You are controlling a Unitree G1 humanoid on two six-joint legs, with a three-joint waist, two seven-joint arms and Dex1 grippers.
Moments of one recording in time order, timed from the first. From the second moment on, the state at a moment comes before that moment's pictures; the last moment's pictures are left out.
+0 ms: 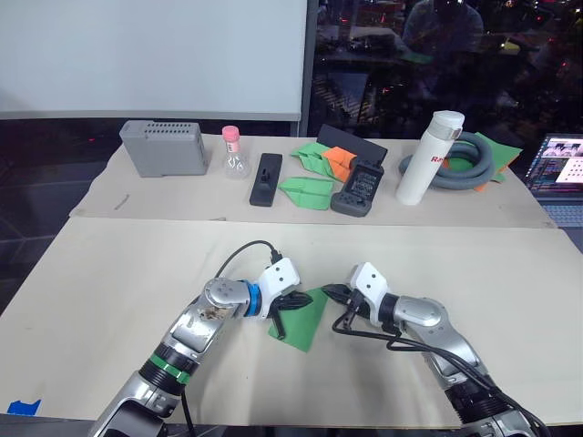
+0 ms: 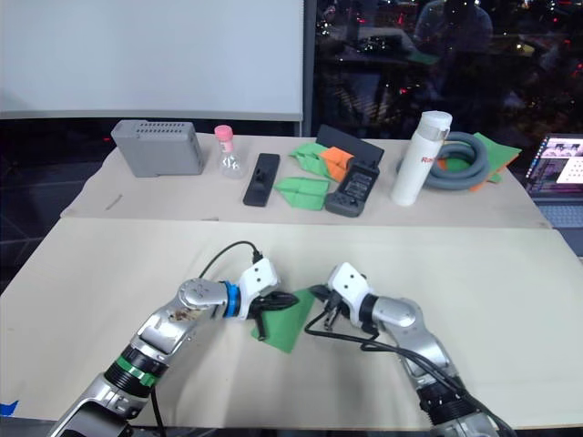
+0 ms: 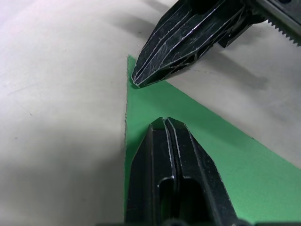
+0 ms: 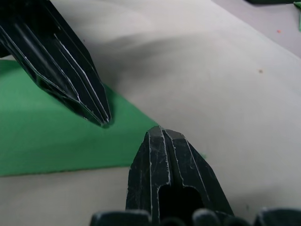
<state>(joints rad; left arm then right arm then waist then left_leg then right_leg) -0.43 0.40 -0.39 -0.02 -0.12 0.48 -0.88 -0.26 -0.45 0.21 0.02 0.06 0.14 0.76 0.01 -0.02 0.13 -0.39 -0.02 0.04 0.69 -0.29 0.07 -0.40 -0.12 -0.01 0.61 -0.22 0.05</state>
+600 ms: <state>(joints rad) -0.43 0.38 -0.39 -0.01 -0.12 0.48 -0.88 -0.21 -0.50 0.23 -0.04 0.05 0.13 0.83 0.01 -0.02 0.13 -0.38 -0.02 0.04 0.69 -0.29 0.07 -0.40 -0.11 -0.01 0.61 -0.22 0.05</state>
